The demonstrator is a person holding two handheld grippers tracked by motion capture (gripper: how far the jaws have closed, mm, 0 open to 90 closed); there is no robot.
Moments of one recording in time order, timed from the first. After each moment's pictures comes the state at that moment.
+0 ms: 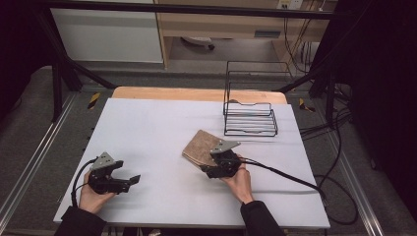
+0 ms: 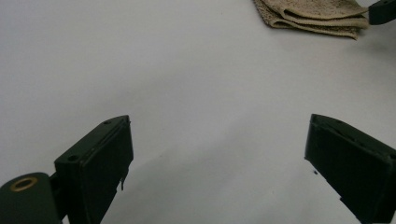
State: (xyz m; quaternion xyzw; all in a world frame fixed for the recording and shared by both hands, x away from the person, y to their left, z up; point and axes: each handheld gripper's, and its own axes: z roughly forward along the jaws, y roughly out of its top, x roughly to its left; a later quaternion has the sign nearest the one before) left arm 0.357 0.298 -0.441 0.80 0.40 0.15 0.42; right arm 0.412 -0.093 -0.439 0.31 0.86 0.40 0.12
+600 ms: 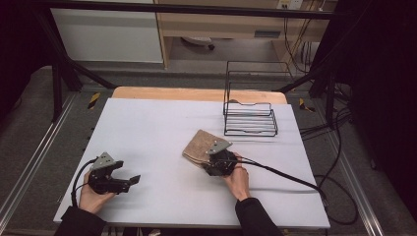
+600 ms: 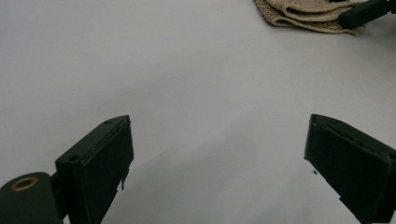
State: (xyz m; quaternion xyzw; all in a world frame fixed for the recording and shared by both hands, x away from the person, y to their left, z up) left arm 0.357 0.298 -0.441 0.80 0.40 0.15 0.42; right arm 0.421 -0.085 -0.450 0.28 0.88 0.35 0.17
